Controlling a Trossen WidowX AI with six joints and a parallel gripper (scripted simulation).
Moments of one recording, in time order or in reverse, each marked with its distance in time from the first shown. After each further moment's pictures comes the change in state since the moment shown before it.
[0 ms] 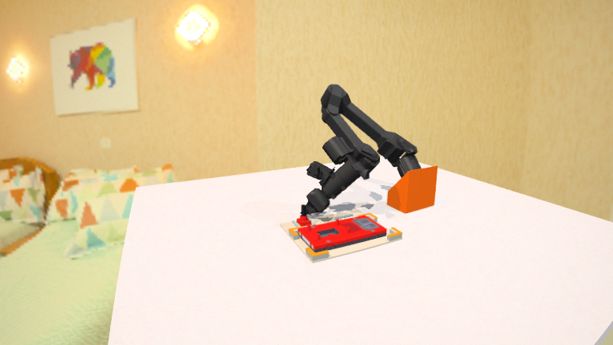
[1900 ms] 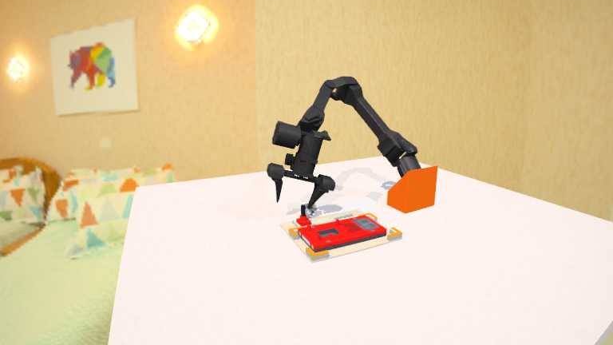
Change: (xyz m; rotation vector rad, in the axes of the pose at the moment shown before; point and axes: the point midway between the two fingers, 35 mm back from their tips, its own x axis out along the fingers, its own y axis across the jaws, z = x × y) arm -0.003 0.061 0.054 1.029 0.566 -0.148
